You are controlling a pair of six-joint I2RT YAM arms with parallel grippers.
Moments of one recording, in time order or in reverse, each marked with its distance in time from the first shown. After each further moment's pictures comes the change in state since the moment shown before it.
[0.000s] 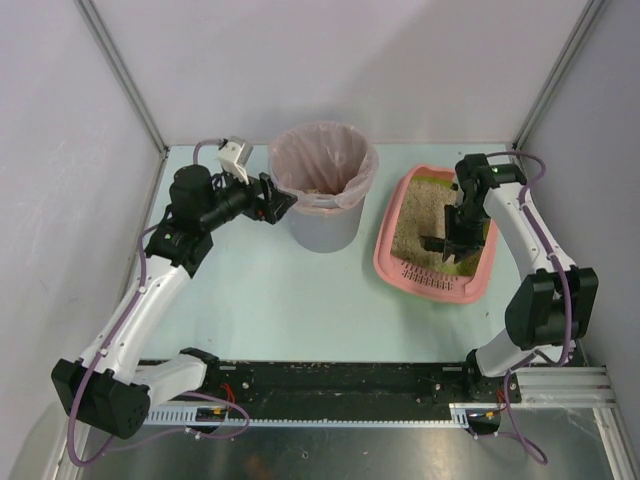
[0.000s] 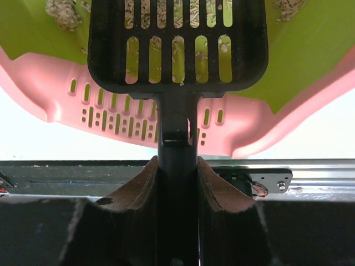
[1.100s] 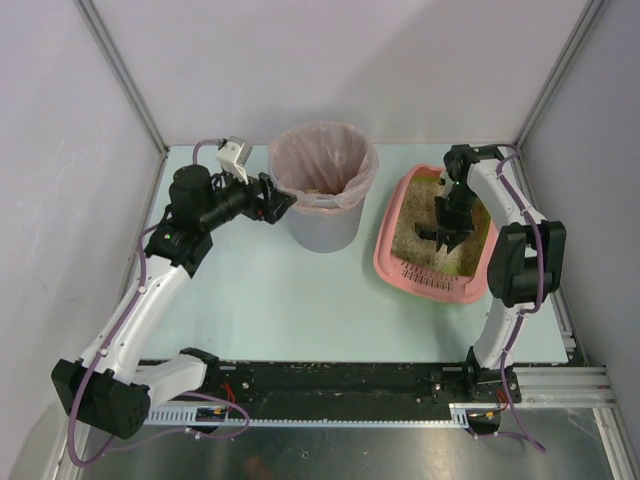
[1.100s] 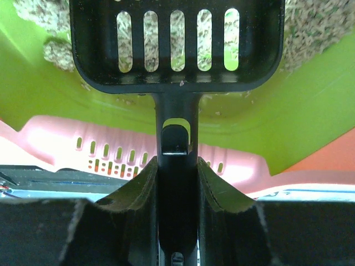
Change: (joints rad) left arm 0.003 0.000 0.000 -0.001 0.002 0.000; right arm -0.012 0.311 0.187 -0.034 -0.016 -0.053
